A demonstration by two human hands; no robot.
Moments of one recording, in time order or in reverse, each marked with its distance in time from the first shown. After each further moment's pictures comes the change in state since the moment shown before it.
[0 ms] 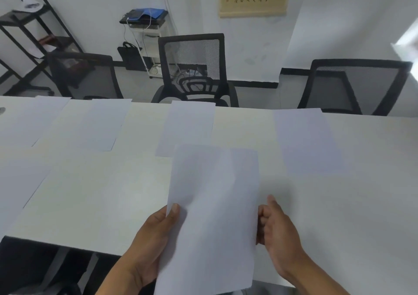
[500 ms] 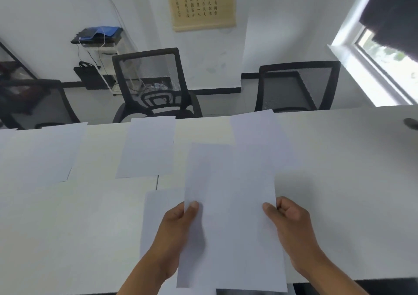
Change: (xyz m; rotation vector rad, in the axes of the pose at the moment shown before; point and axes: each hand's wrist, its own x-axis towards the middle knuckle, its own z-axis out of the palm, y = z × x) left_hand 0.017 -0.002 0.122 0.293 -0.140 0.063; right_hand -0.030 -0.035 -0.102 -0.093 0.288 -0.242
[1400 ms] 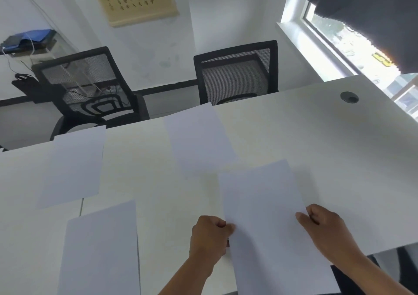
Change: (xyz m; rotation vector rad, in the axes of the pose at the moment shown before) left_hand 0.087 -0.082 0.255 0.605 0.001 -0.107; right_hand 0.051 0.057 -0.273 -0.558 0.186 0.168
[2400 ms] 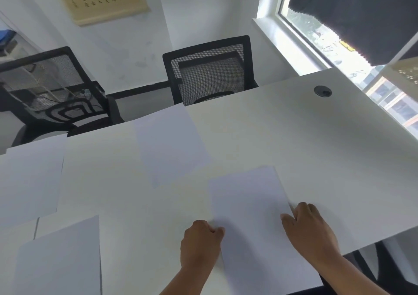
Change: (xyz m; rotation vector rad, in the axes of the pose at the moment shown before) left_hand 0.028 0.011 0.062 0.416 0.132 0.024; right_hand 0.040 0.036 0.001 -0.399 0.151 0.093
